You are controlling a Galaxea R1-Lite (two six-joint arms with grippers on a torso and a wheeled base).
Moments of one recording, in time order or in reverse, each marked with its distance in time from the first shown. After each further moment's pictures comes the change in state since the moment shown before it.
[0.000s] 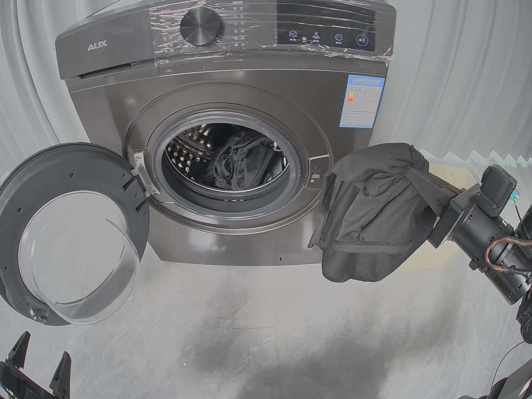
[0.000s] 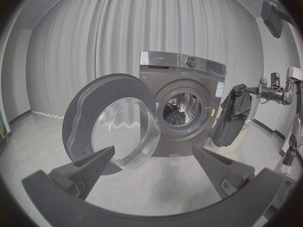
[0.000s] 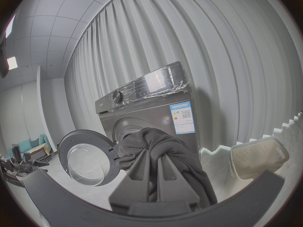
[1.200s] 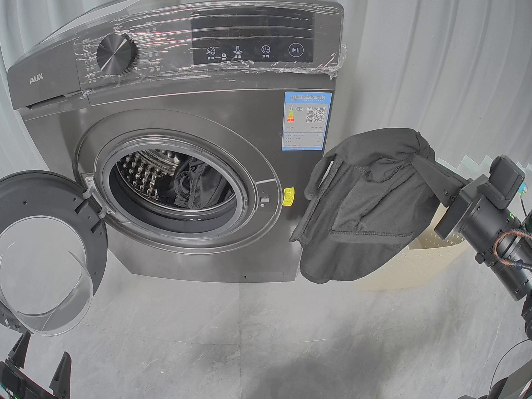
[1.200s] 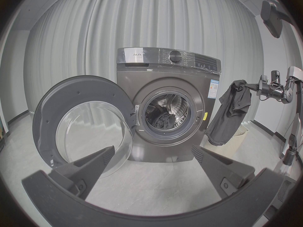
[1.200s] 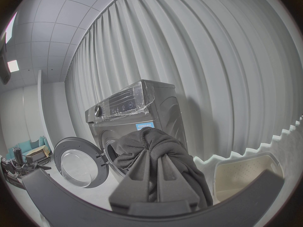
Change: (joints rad) left arm 0.000 0.000 0.000 0.000 0.000 0.001; right arm 0.008 -0.025 -0.023 -0.001 0.008 -0.006
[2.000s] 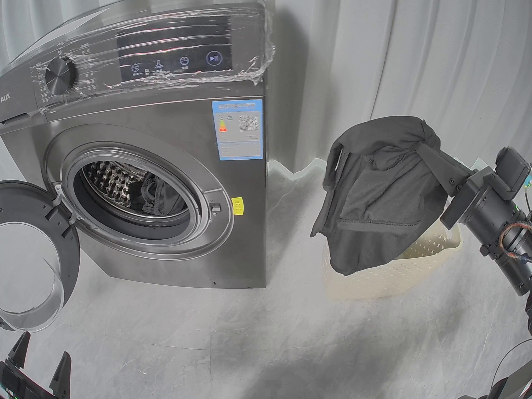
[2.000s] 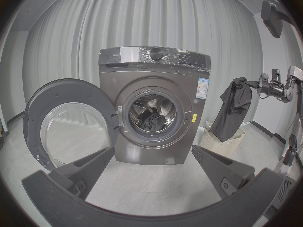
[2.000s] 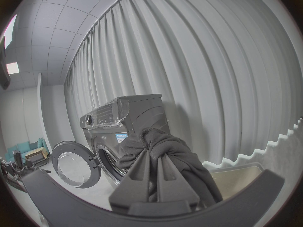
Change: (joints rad) left arm 0.000 0.000 0.000 0.000 0.000 -0.001; right arm -0.004 -0.014 -0.024 0.000 -0.006 -0.002
